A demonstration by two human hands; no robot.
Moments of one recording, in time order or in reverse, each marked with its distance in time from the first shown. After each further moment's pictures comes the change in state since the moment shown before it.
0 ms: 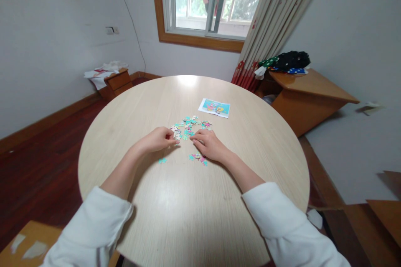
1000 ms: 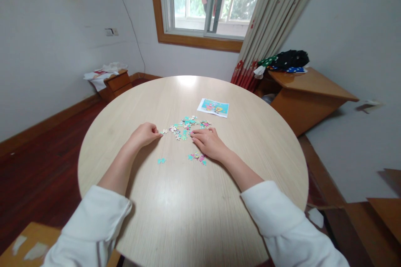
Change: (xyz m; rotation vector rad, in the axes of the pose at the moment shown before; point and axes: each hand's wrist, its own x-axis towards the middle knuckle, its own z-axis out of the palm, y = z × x) left_hand 0.007 -0.038 -0.016 0.141 0.279 -0.300; right_hand 0.001 -0.006 -0.008 -0.080 -0.068 0.092
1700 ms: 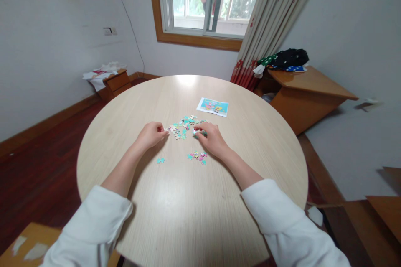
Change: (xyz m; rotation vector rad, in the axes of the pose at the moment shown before) left_hand -0.005 0.018 0.013 -0.055 0.094 0.084; right_hand 0.003 0.003 0.000 0.209 0.269 0.092
